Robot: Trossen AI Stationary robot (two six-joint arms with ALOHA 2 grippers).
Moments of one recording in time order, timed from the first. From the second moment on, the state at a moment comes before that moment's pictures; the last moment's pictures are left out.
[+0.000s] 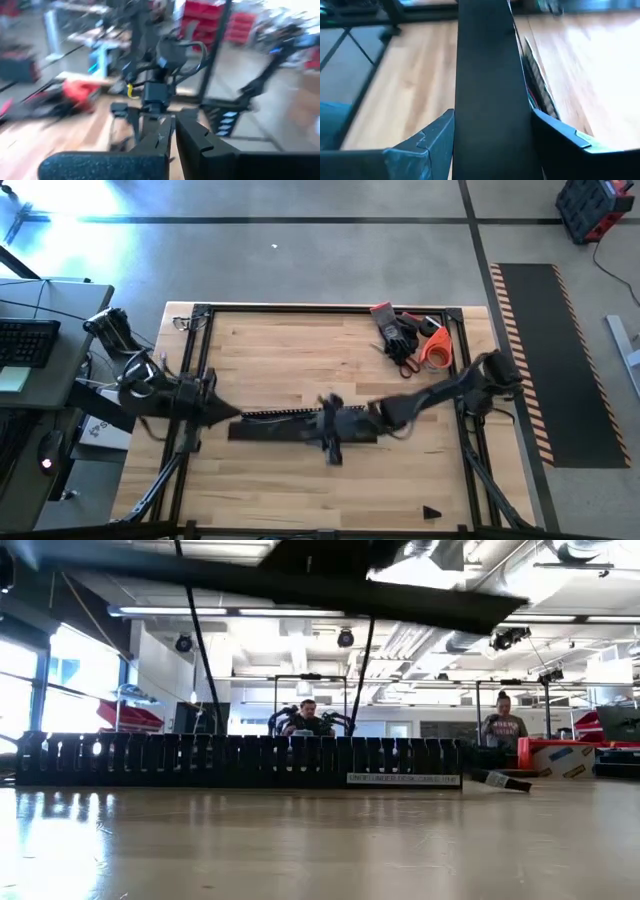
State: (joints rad) left arm -0.85 0.77 0.82 -0.18 -0.82 -0.25; right arm 0.32 1.81 1.26 -0.05 0.22 0.22
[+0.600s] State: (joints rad) left arm -0.57 0.74 0.50 -0.53 -0.49 -0.77; right arm 0.10 1.95 1.26 -0.04 -0.05 0.11
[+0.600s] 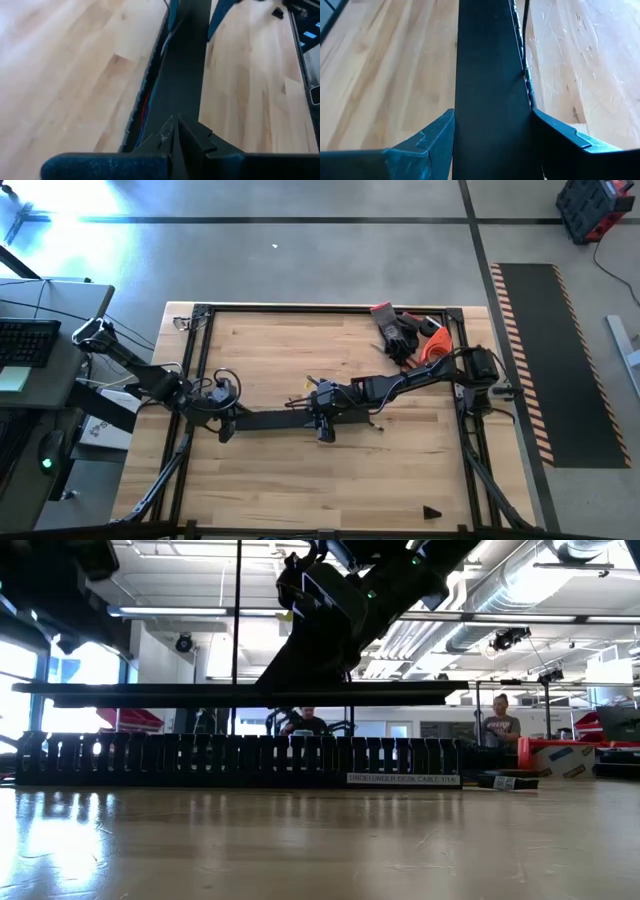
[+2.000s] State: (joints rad) left arm -0.58 0.80 0.26 -0.06 -0.48 -0.74; right arm 0.11 2.03 1.29 -0.03 0.05 0.04
